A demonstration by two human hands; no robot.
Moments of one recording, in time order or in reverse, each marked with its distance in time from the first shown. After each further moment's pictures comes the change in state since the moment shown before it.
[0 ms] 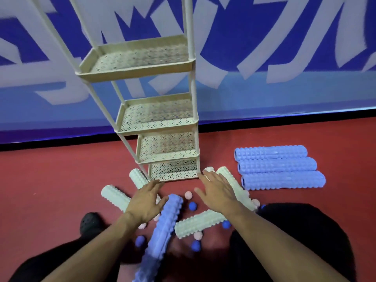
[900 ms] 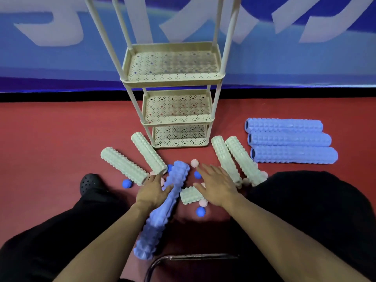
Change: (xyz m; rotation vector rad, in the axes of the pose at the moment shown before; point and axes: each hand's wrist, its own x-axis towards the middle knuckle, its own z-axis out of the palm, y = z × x) left_hand -0.022 -0.053 0.121 -0.333 -0.142 -0.305; right_hand -0.016 -0.040 0.100 -0.071 -0.254 -0.014
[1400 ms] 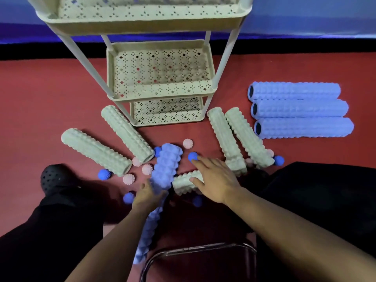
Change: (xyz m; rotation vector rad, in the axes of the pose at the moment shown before) left_hand 0.089 -0.058 0.118 -0.125 -0.316 -0.331; right_hand 0.074 0.032 0.060 -0.002 -0.160 0.044
